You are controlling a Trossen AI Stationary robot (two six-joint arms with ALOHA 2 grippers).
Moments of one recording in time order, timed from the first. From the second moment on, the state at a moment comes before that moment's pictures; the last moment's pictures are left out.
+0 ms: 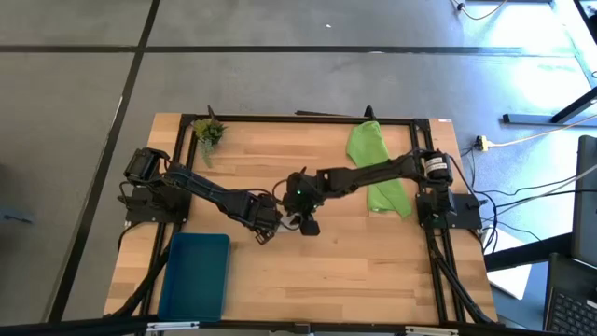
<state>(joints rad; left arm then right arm) -0.22 1.75 0.98 -0.74 -0.14 -0.93 0.01 2.01 1.39 -0.32 -0.33 -0.10</state>
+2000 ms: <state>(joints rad) -0.22 1.75 0.98 -0.74 -0.10 -0.93 0.02 2.02 1.03 0.35 -0.18 -0.14</state>
